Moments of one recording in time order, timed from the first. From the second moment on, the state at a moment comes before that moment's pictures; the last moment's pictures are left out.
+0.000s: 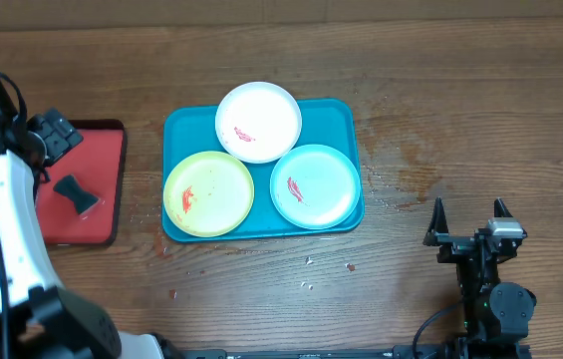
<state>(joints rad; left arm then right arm) 0.47 1.64 1.50 -0.93 -0.10 -0.32 -0.04 0.01 0.02 -0.03 -0.01 0.02</state>
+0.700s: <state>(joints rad) 0.50 2.08 1.50 -0.81 -0.09 -0.35 -0.04 0.01 0.02 -0.04 -0.01 0.02</state>
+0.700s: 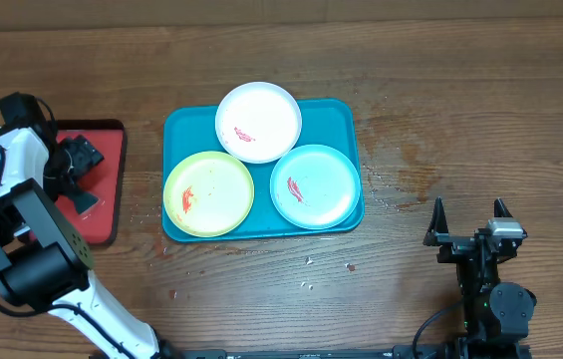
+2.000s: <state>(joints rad) 0.54 2.14 1.53 -1.04 0.03 -0.36 -0.04 0.01 0.02 -0.04 -0.01 0.02</state>
